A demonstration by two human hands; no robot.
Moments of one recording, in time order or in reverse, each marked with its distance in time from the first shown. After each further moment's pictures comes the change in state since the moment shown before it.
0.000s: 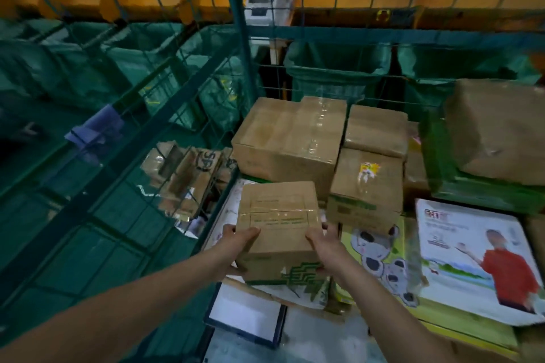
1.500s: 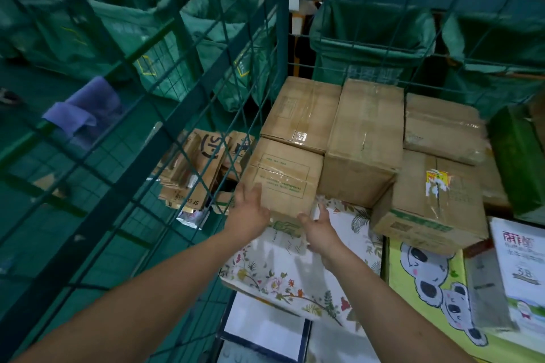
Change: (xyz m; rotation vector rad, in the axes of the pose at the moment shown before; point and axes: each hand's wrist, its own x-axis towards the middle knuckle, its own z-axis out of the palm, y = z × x) left_hand 0.190 0.048 -0.085 0.799 0.168 0.450; right_hand 0.131 -0.080 0.147 0.137 0.021 -0.092
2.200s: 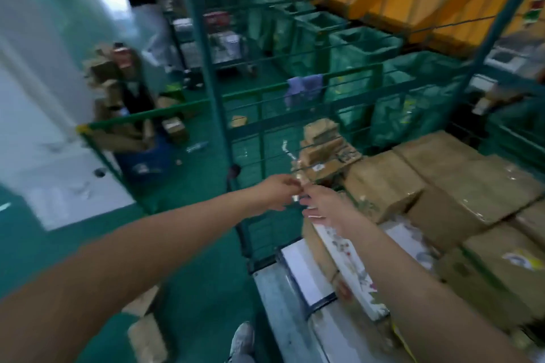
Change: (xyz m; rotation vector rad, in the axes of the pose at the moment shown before) left_hand -0.415 0.033 -0.035 -0.711 0.304 -0.283; right_hand -0.298 0.002 0.019 -0.647 -0.703 -0.170
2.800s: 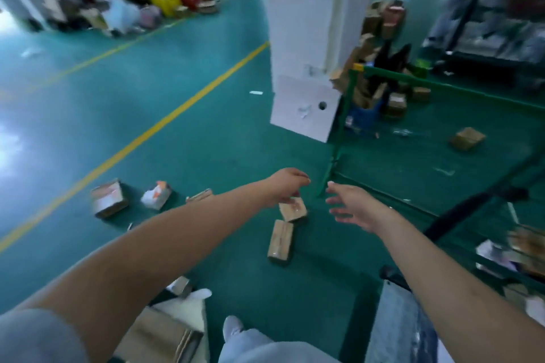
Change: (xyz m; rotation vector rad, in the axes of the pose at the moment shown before) left_hand -0.354 -0.319 -0.137 -0.582 0.761 -0.503; right_hand -0.077 0.029 0.413 -0.597 -0.719 -0.100
